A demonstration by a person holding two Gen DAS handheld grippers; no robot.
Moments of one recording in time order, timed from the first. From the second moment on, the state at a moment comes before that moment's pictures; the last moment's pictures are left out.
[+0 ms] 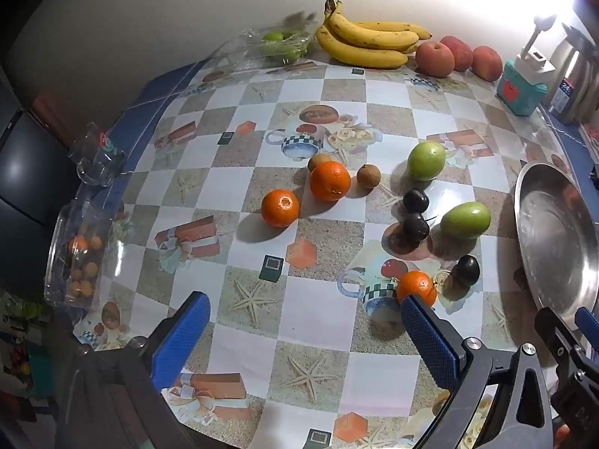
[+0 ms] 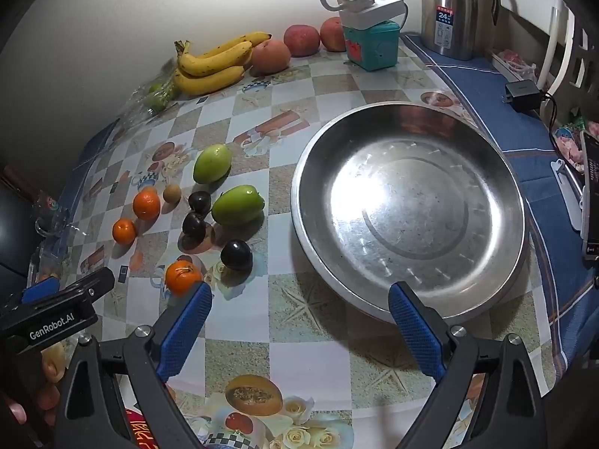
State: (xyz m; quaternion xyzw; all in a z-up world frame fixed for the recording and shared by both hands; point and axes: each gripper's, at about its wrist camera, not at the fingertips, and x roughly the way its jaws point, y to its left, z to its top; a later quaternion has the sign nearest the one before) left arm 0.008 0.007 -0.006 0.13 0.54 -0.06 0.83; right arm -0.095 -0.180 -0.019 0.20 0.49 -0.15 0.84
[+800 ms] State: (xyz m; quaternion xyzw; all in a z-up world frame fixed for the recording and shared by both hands) left arm 0.008 0.009 -0.009 0.12 0.55 -0.08 0.82; right arm -0.094 -0.185 -0.012 0.19 0.48 -0.17 0.84
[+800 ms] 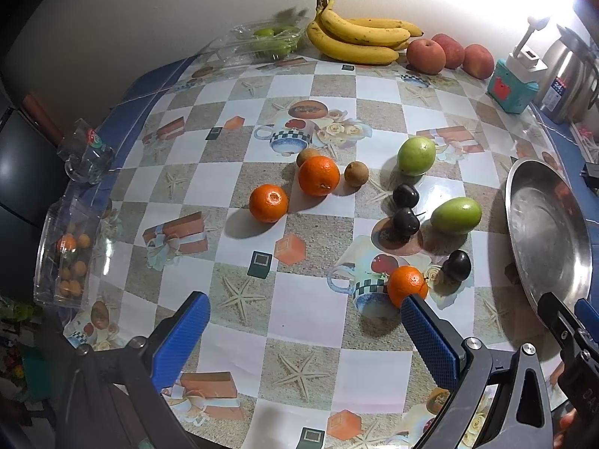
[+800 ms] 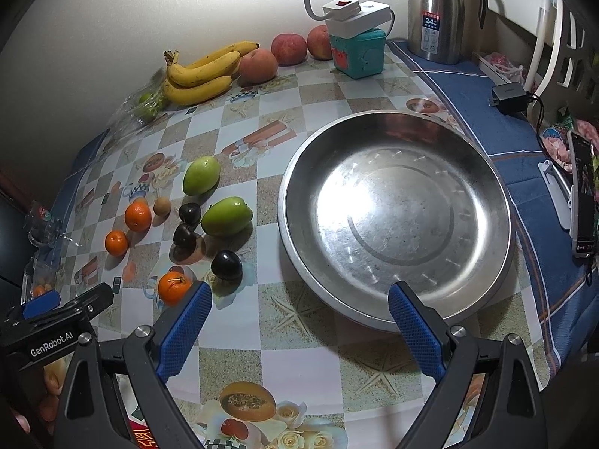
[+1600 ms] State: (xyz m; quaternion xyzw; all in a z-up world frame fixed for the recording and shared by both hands) left arm 0.009 0.010 -0.009 0.11 0.55 -0.08 0.82; right arm -0.094 -0.184 -0.016 0.20 0.48 -0.17 0.83
